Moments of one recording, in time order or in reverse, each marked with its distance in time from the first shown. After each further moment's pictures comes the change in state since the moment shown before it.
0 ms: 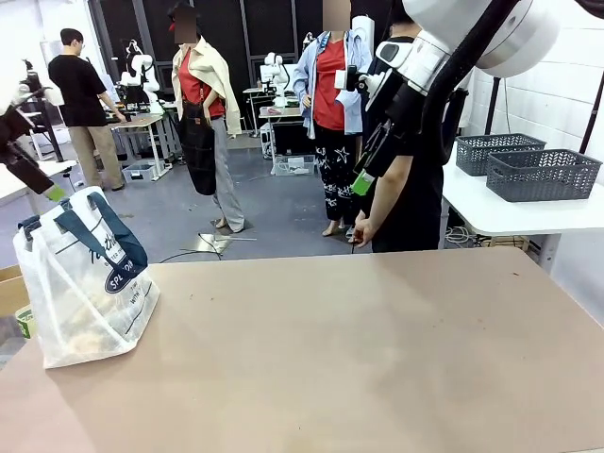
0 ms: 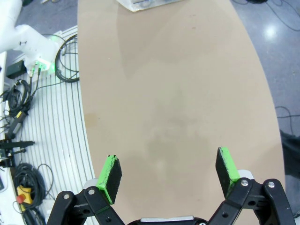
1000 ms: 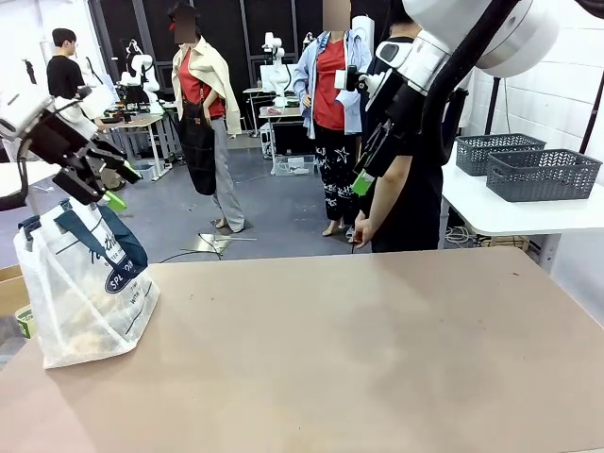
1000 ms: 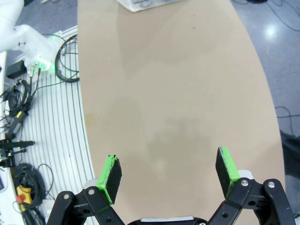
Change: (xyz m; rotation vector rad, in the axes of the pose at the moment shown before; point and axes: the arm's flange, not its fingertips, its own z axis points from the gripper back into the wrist) left arm 0.051 0.009 -0.080 -0.490 -0.321 -0.520; right arm 0.000 0.000 0.000 0.000 0.000 0.000
